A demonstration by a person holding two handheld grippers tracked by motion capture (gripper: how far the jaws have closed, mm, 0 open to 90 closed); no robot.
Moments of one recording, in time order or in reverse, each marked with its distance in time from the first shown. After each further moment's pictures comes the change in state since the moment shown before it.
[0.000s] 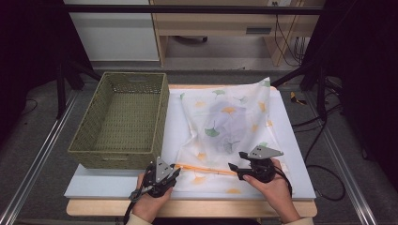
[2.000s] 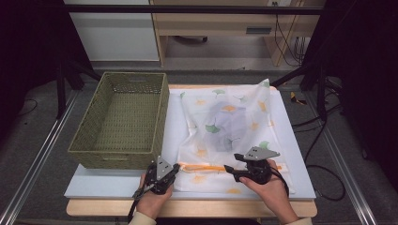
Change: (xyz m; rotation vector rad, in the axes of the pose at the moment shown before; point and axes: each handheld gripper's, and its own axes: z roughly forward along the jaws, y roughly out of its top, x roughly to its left) left arm 0.002 -0.003 0.010 -0.064 -0.018 -0.043; right arm 0.014 0.007 0.002 -0.006 0.055 -0.006
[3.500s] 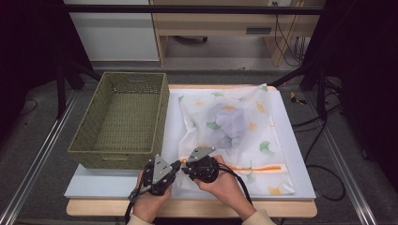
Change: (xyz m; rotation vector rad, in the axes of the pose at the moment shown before) left arm -0.009 0.023 -0.026 -0.065 -0.032 0.048; right arm 0.087 0.054 0.098 0.165 0.126 -0.166
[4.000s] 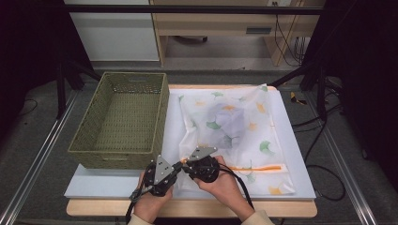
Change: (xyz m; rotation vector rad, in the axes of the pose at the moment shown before) left arm -0.002 -0.001 0.002 0.012 -0.016 0.005; right arm -0.001 -0.003 0.002 -0.027 -0.021 0.043
